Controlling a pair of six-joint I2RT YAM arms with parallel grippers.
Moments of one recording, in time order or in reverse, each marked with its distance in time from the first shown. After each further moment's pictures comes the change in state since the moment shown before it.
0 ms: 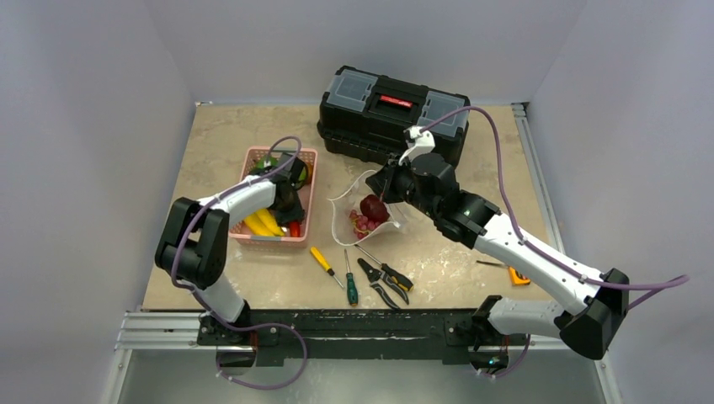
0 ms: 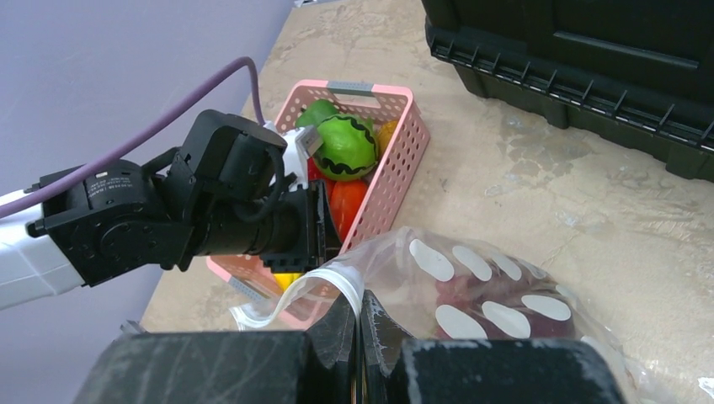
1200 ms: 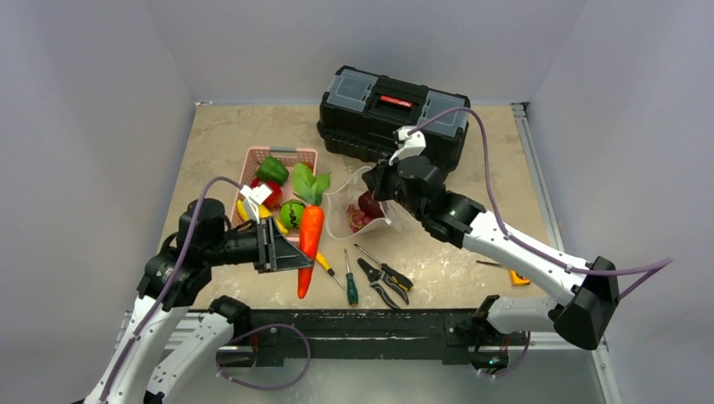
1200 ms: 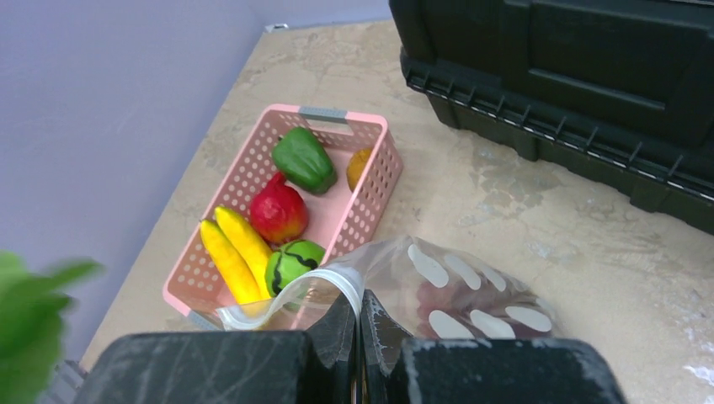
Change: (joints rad) left arm -0.040 -1.084 -0.099 -0.200 0.923 -0.095; right arm 0.034 0.067 -0.007 0.076 0.115 -0.062
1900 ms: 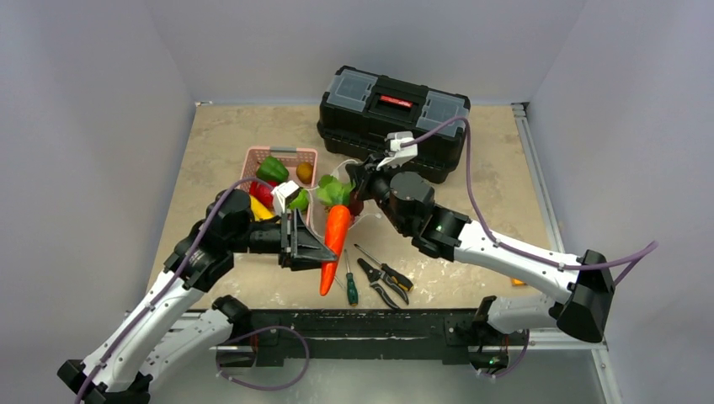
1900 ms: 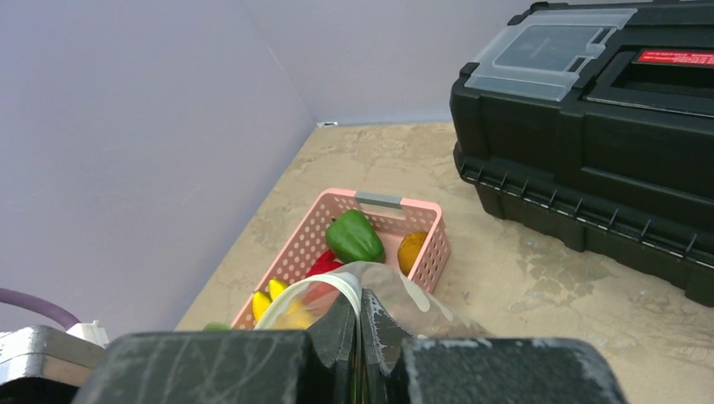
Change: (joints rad) left arm -0.196 0.110 -0.093 0.330 0.051 -0.484; right arm 0.170 0.016 -0.035 0.328 0.236 -0.095
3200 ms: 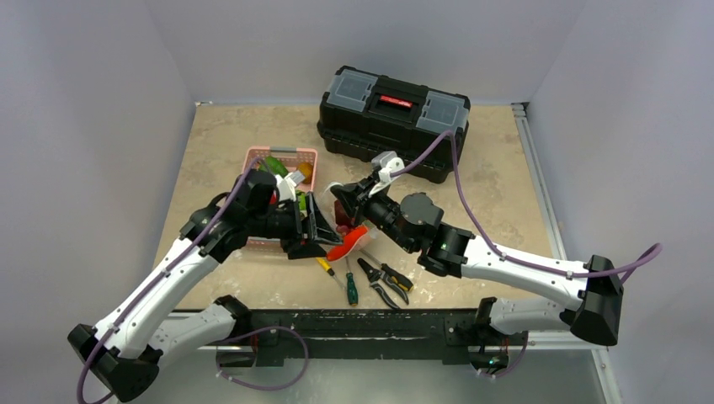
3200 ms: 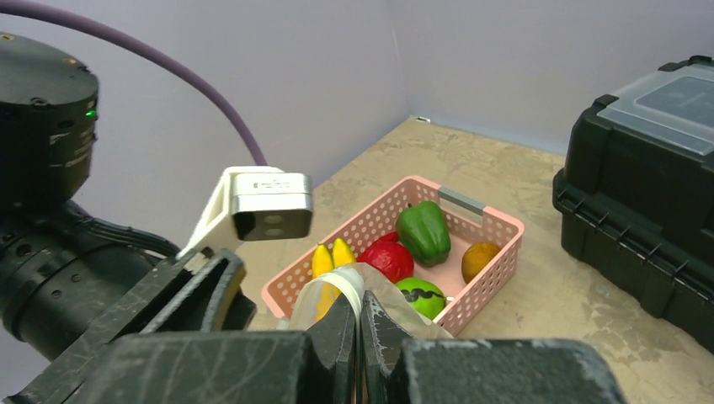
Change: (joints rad) left arm -0.015 0.258 0.185 -0.259 -0.225 0.227; right arm 0.105 -0.076 -0.117 0.156 -0.192 -0.220
